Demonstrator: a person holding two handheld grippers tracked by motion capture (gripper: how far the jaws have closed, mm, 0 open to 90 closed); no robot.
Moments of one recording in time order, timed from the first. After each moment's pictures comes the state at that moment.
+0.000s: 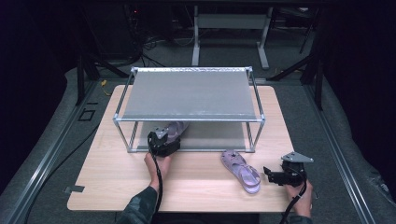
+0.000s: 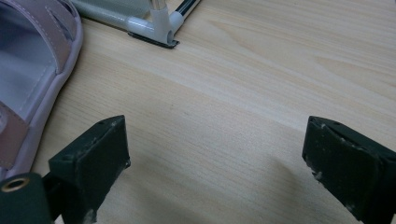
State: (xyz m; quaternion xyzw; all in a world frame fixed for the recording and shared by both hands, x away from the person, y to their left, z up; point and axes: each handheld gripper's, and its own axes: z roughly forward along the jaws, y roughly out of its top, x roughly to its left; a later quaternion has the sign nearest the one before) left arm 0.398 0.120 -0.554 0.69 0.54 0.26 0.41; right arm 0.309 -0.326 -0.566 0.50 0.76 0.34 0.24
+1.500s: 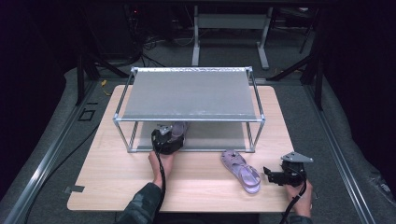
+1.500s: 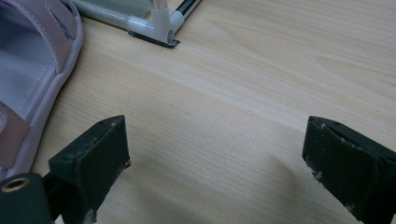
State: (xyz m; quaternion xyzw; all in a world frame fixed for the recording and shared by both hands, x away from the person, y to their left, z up) left arm 0.404 0.108 -0.548 0.70 0.54 0.22 0.42; right arm 0.309 -0.326 -0.566 0.50 0.76 0.34 0.24
